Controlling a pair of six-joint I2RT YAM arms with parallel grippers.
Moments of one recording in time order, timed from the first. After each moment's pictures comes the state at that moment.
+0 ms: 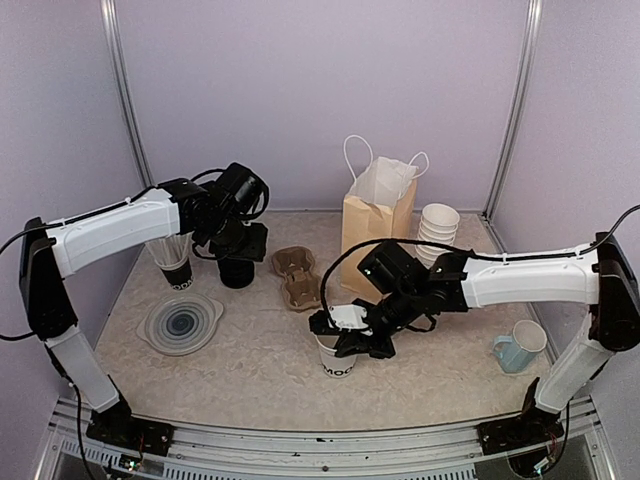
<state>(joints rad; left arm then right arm) -0.71 1.70 1.51 -0.80 -0.29 -0.47 1.01 1.60 1.10 -0.44 -0.40 -0.63</state>
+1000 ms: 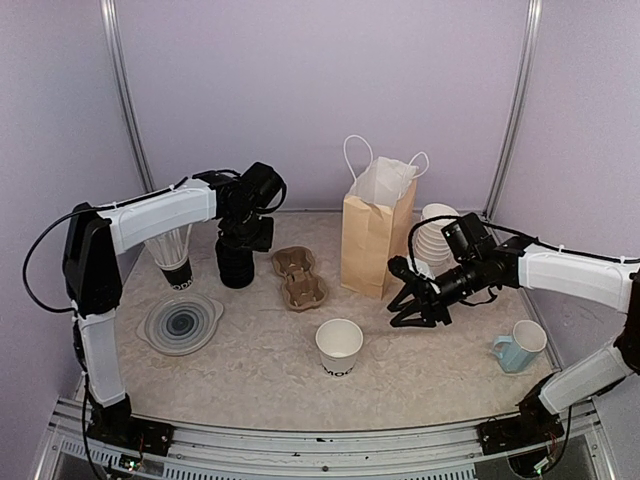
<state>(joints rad) -0.64 1.97 1.77 -0.89 -0.36 -0.52 0.55 1.37 0.91 -0.49 -0.80 -0.67</state>
